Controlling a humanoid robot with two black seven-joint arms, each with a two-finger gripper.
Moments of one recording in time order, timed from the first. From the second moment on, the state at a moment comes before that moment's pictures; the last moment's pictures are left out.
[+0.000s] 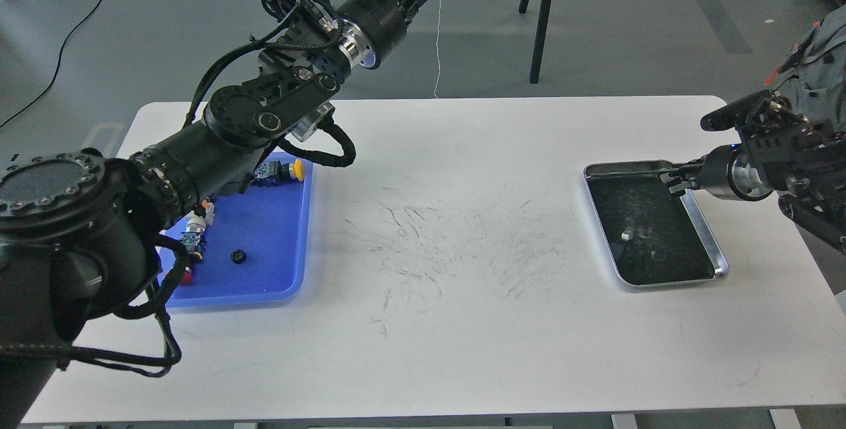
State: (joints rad) left arm -1.26 -0.04 -0.22 -0.44 0.59 -0.01 -0.49; right arm 1.09 -0.58 -0.14 0.67 -1.66 0.27 0.29
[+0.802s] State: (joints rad) left arm -1.24 -0.04 -0.22 -0.44 0.59 -0.01 -0.49; right arm 1.04 -0.45 -0.14 0.55 -1.62 0.25 0.29
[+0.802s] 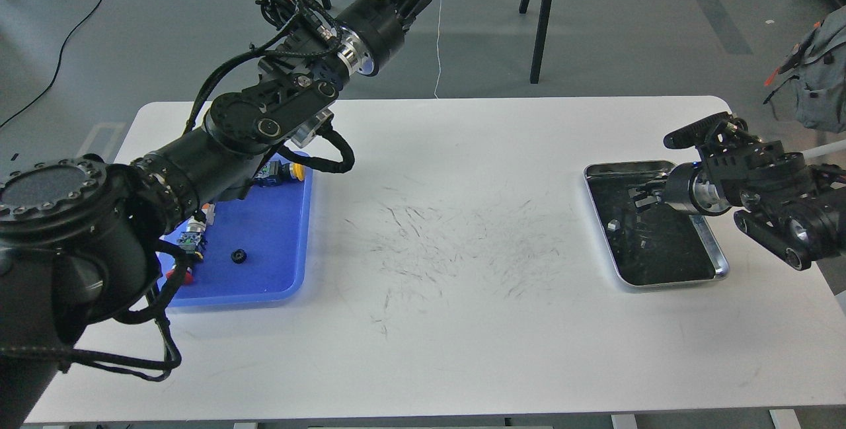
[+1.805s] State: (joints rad) left arm -1.23 -0.04 -0.22 -0.44 0.59 0.00 -0.49; right arm 1.02 -0.40 -0.15 0.47 -1.62 0.18 0.29
